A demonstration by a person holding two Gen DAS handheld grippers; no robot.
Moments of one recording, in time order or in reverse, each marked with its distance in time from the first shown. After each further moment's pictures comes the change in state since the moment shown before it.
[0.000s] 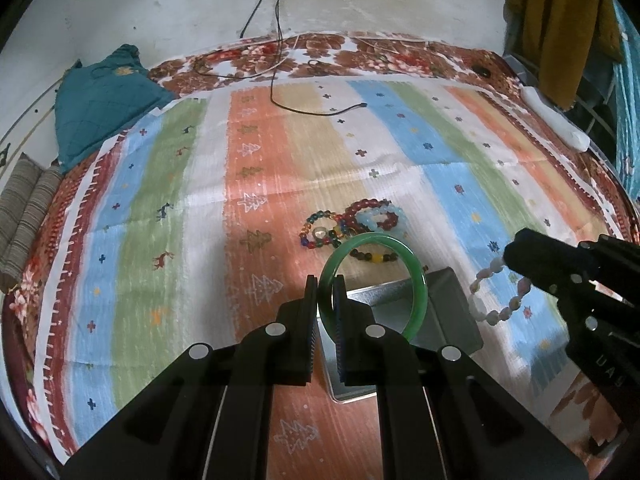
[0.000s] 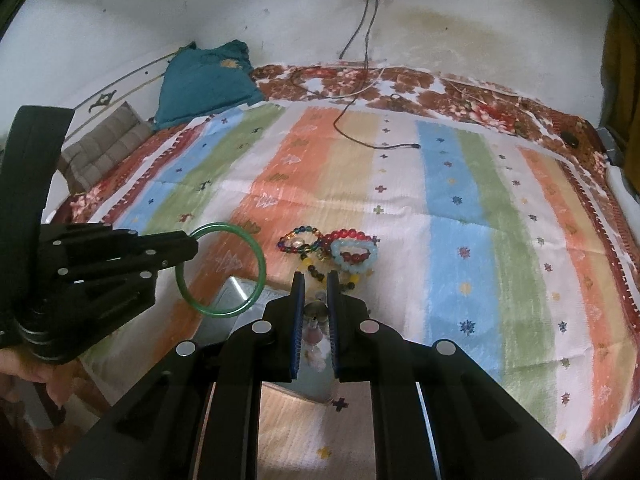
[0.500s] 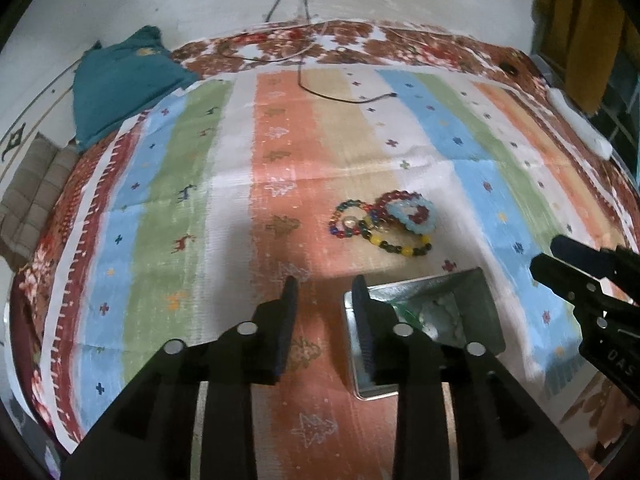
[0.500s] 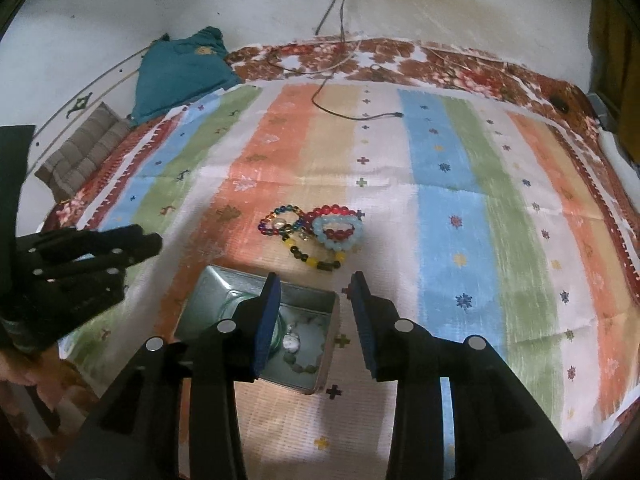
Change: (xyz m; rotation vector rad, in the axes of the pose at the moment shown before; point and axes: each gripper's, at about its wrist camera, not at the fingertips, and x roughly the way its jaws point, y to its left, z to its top) left arm 0.005 0.022 0.001 -0.071 0.043 0.070; right arm 0.016 -0.020 0.000 0.083 0.079 -0.047
